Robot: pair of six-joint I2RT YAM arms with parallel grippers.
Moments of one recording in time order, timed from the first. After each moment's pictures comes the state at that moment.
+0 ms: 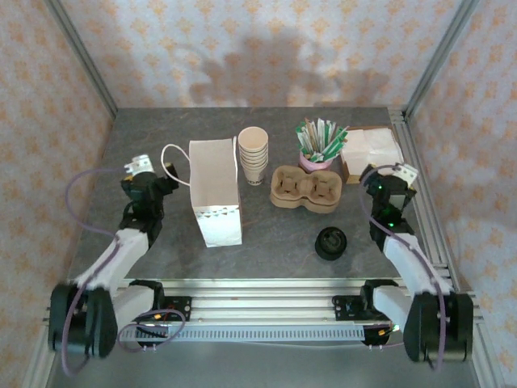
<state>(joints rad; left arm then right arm) -0.04 0.99 0.52 0.14 -0.43 -0.26 -0.02 0.94 0.48 0.08 0.39 0.38</state>
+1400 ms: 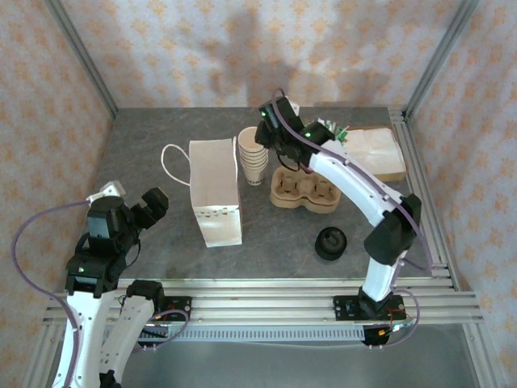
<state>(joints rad) -0.03 0.53 0.89 -0.94 -0.08 -0.68 0.69 1.81 1.88 -0.82 0.28 0.76</state>
